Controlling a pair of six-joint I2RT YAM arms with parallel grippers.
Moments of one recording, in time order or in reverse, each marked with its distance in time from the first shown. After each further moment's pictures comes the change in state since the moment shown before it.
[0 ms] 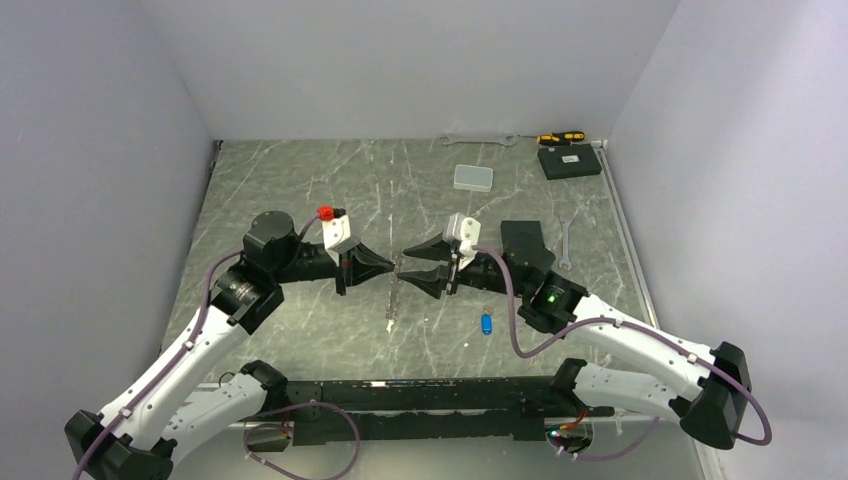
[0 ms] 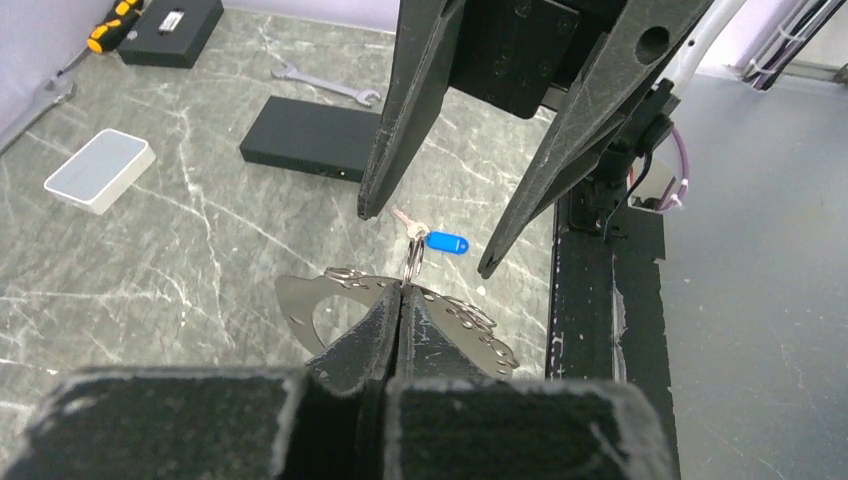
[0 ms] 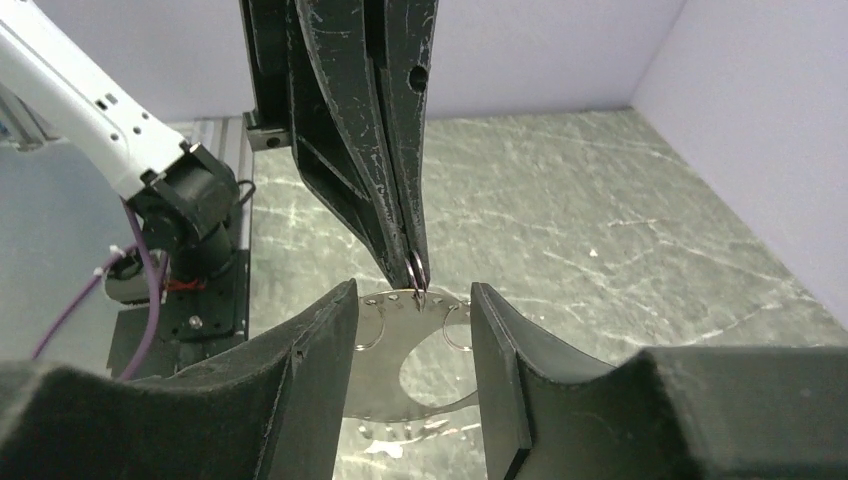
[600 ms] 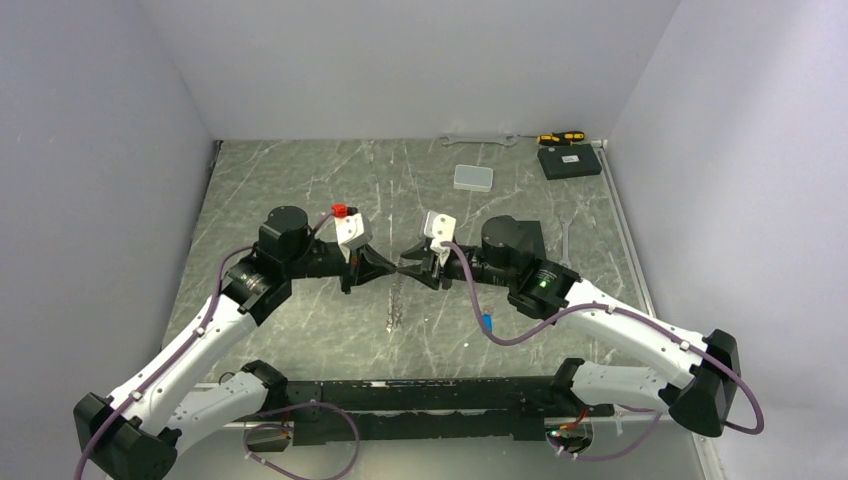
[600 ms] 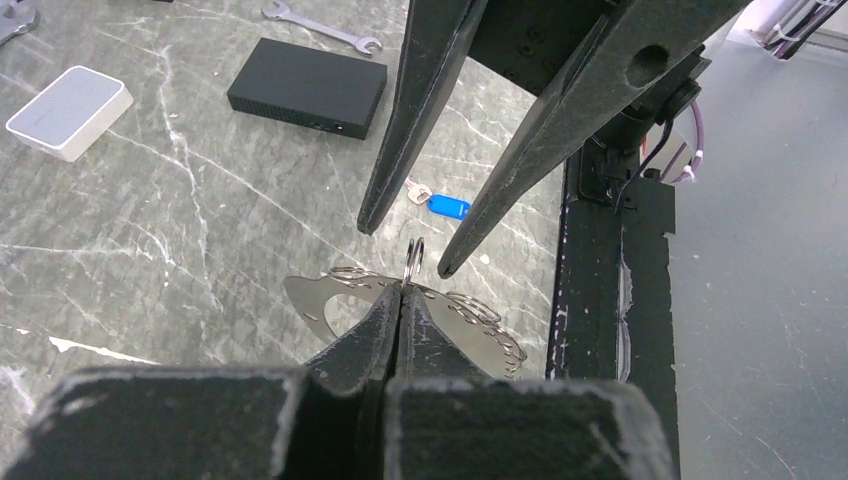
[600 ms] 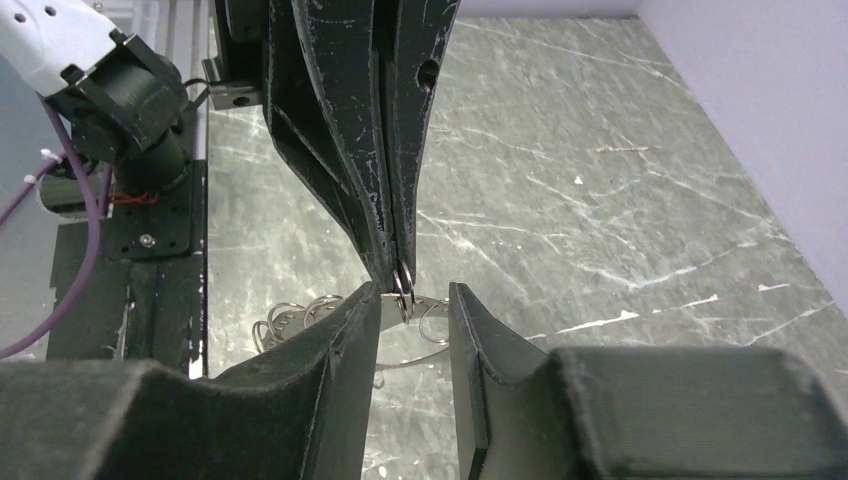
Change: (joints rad) left arm 0.000 0.072 0.011 -0.080 -0.025 0.050; right arm 0.001 0.100 0.159 -0.299 0.034 -0.167
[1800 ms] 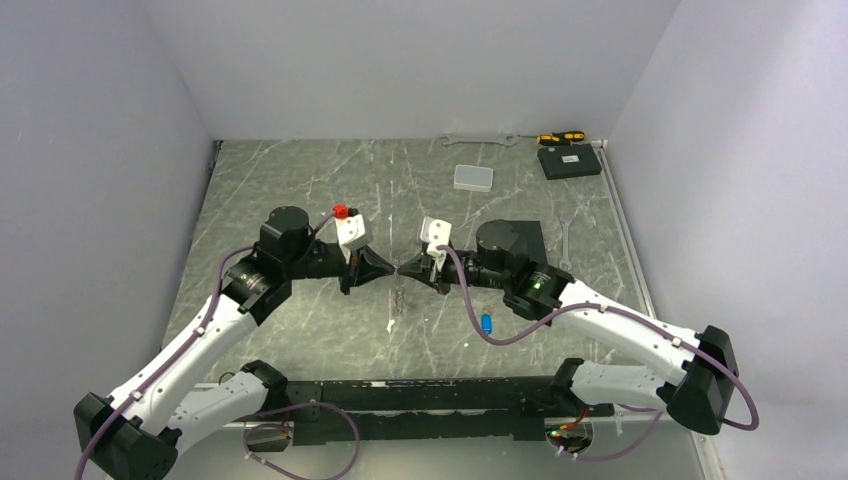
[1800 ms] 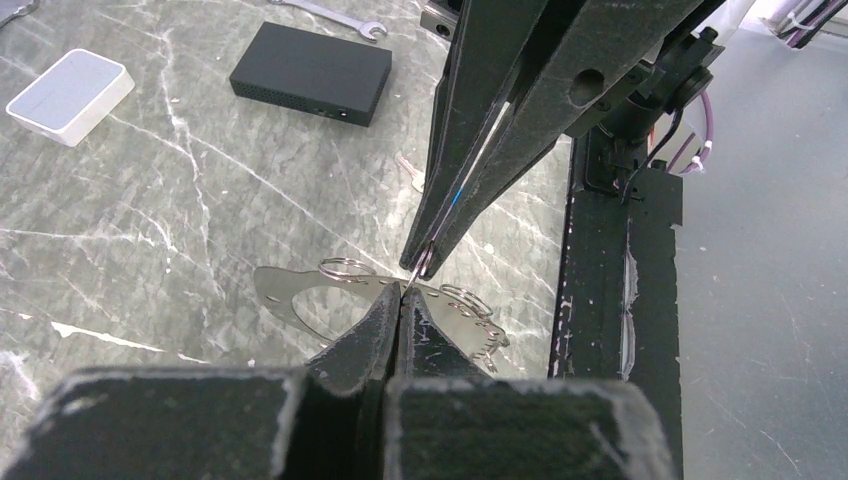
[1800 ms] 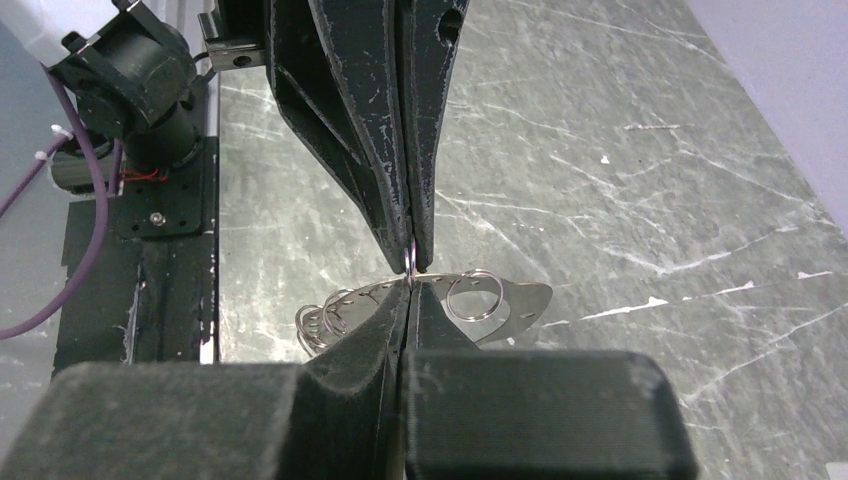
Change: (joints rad) left arm 0.002 0.001 0.000 -0.028 -0.011 0.014; right arm 0.001 0.022 -0.035 0.003 -0.022 0.004
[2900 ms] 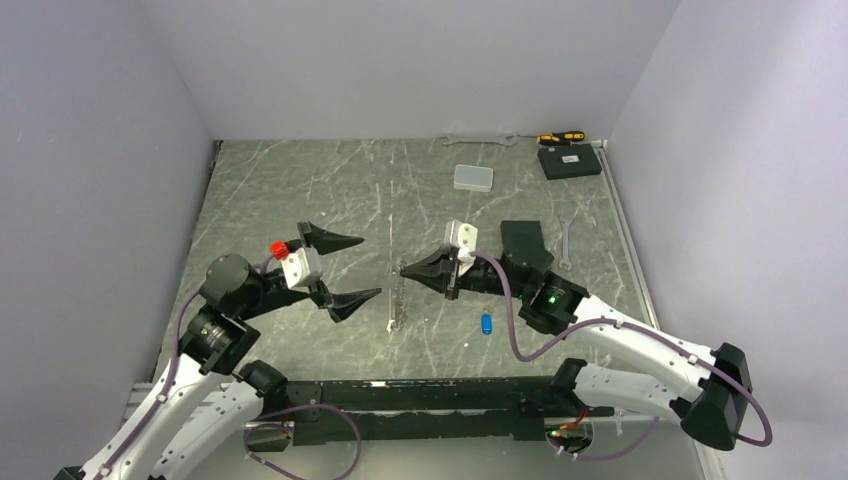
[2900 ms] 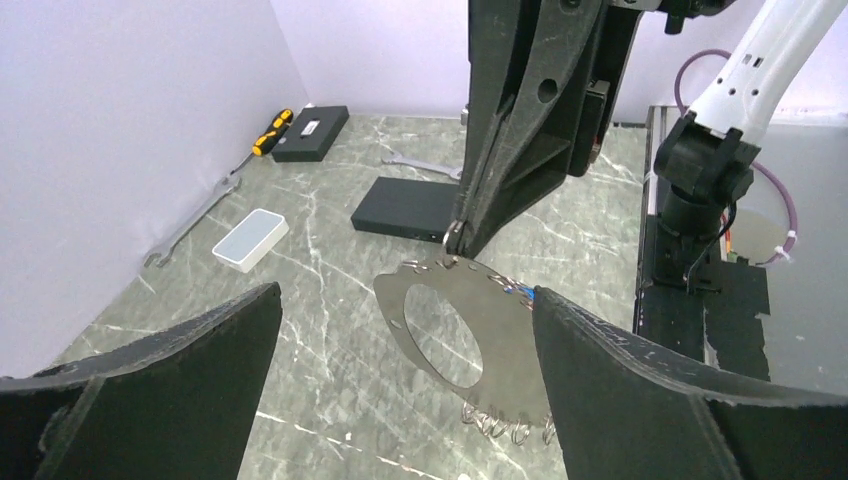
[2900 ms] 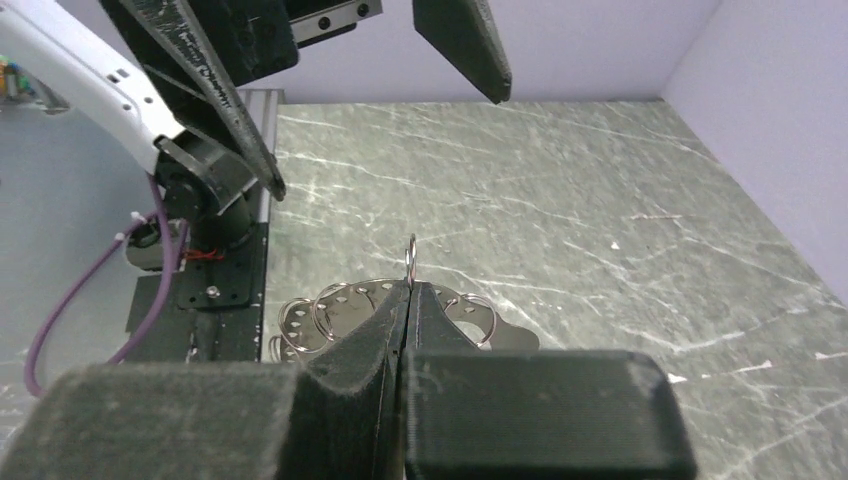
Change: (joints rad) left arm 0.000 -0.357 -0.145 0.200 -0.121 -0.028; right arm -0.001 -0.126 -0.119 0.219 -0.051 0.110
